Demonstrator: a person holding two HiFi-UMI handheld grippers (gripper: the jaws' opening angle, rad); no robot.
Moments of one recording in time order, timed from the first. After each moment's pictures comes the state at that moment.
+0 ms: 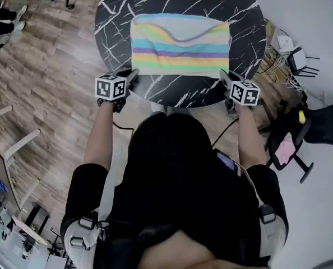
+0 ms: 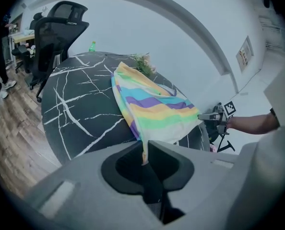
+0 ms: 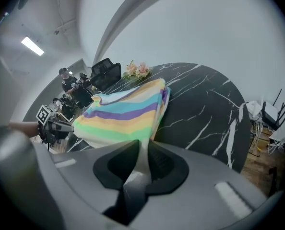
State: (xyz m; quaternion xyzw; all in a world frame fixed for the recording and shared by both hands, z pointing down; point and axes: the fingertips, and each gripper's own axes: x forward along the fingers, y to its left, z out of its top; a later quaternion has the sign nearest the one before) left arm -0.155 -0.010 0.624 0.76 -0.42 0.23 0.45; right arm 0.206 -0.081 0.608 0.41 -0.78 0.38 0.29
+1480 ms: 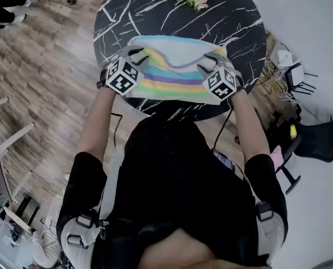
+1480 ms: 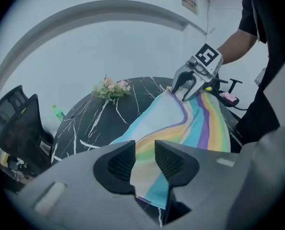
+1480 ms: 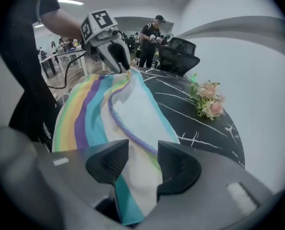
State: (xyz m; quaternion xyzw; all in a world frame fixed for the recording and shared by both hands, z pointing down) left arm -0.117 -0.141 0.571 0.83 -0.34 0.41 0.14; right arm 0.080 -0.157 0.599 0.11 -0.85 -0.02 0.51
